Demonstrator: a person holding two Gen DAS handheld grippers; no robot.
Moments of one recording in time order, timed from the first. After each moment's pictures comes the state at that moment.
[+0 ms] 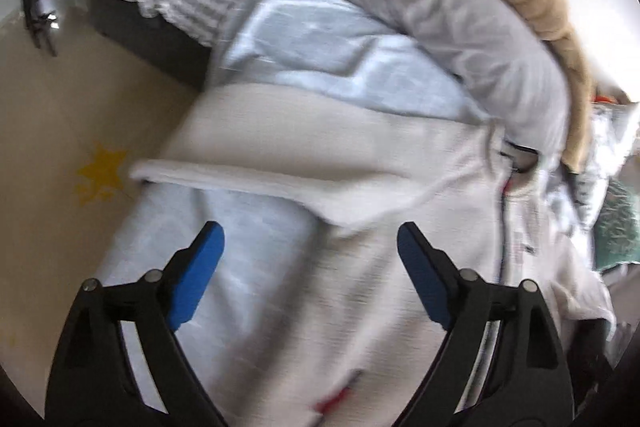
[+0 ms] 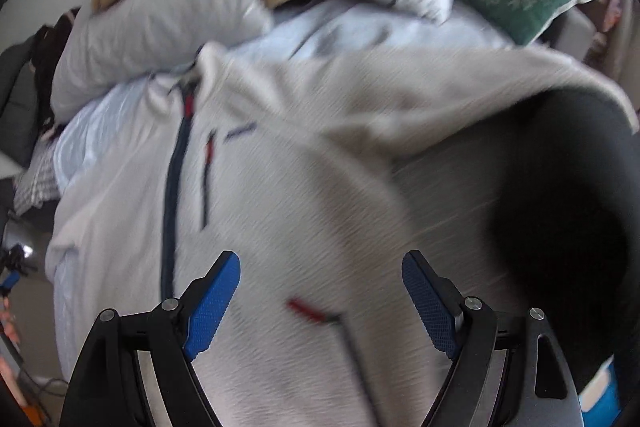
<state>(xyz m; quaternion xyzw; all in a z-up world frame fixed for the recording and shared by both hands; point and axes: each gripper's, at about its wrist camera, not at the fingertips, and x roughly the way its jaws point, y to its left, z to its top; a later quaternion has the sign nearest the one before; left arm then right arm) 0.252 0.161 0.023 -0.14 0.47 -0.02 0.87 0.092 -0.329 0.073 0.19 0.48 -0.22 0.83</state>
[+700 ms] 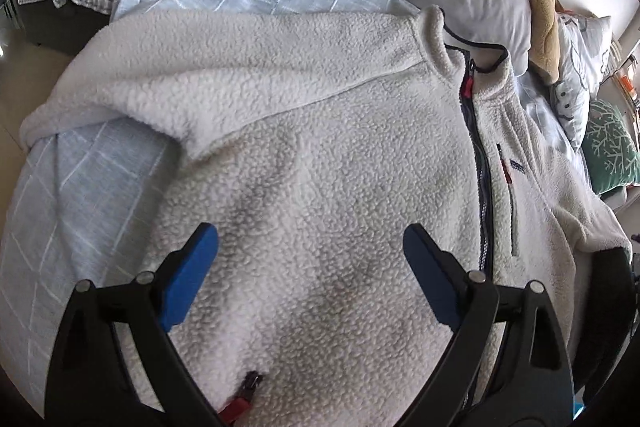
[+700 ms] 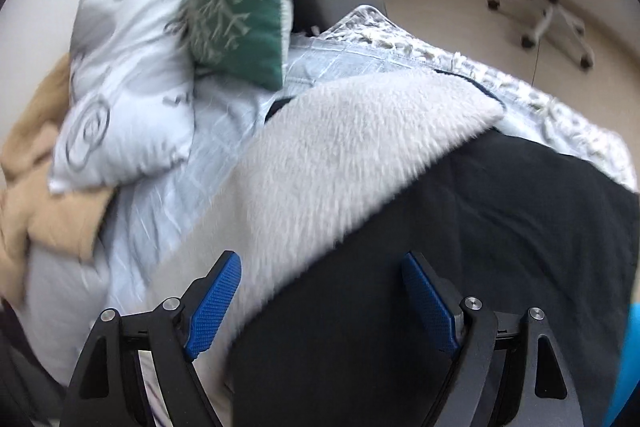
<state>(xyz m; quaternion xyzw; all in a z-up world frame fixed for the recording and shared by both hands) 0.245 0.049 -0.055 -0.08 0.51 -0.10 0.85 0.006 -0.654 0.077 0.46 0.35 -0.42 0.70</state>
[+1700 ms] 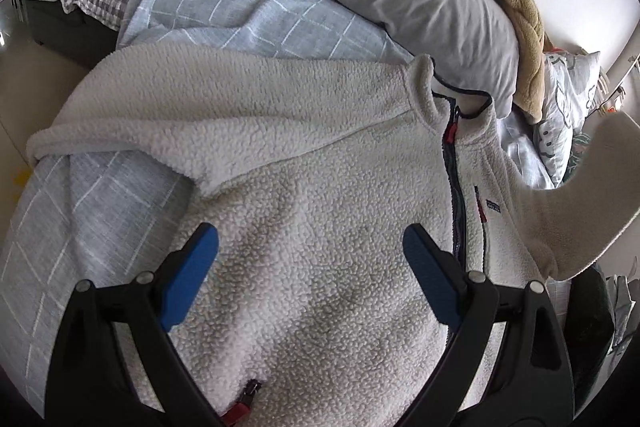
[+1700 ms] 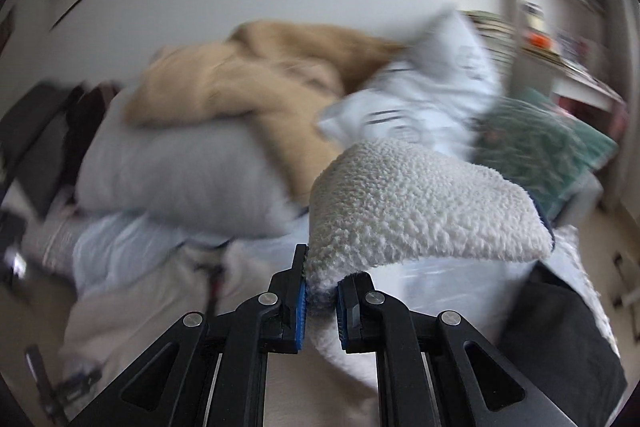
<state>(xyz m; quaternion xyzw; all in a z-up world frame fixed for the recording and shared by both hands) 0.246 0.069 -0.025 -0.13 0.47 -0.11 0.87 0.198 -0.359 0.225 0.10 0.32 -0.18 0.93</state>
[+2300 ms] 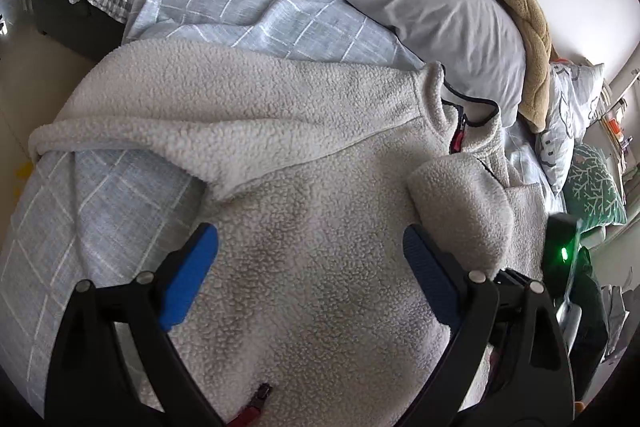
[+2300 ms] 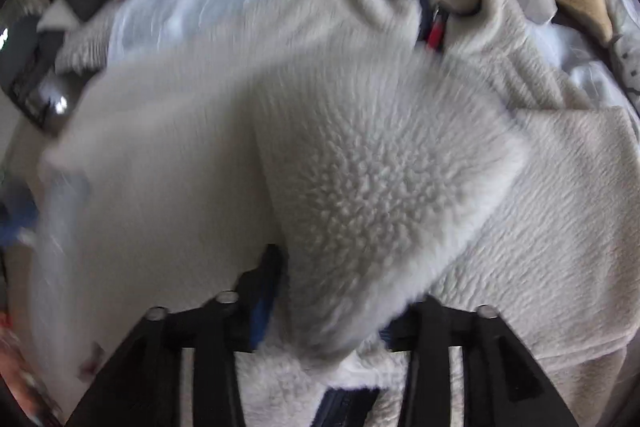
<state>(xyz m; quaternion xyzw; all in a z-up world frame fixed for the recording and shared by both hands) 0.253 0.082 -0.027 -0.14 0.48 -0.10 0.86 0.309 -0.148 -0.055 0.02 0.56 0.00 0.83</state>
